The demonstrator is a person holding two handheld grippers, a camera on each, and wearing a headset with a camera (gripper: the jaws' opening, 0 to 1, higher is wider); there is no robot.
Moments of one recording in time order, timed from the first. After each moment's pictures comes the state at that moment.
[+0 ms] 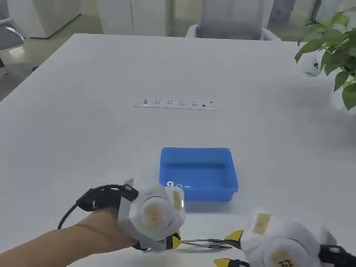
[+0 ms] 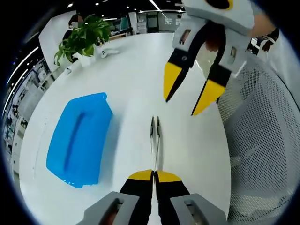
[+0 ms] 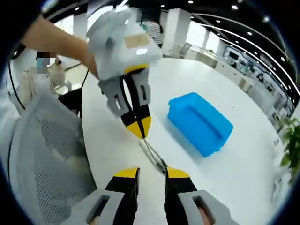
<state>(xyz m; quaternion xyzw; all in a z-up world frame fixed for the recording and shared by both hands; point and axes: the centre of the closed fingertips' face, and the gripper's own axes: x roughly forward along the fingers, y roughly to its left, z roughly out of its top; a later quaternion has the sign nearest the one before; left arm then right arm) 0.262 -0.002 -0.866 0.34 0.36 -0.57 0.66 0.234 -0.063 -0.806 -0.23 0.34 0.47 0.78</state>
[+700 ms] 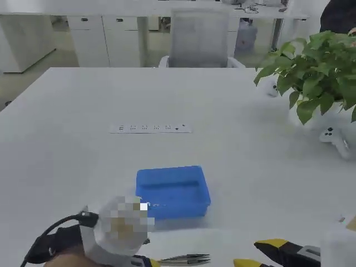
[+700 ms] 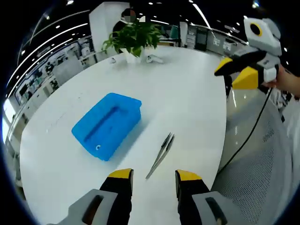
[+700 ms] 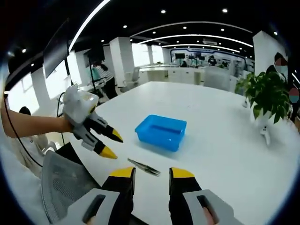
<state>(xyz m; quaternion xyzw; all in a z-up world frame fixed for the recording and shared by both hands) 0.246 0.009 -0.791 0.15 0.38 -0.40 0.82 0.221 -0.125 -0.725 -0.05 0.30 0.34 0.89</state>
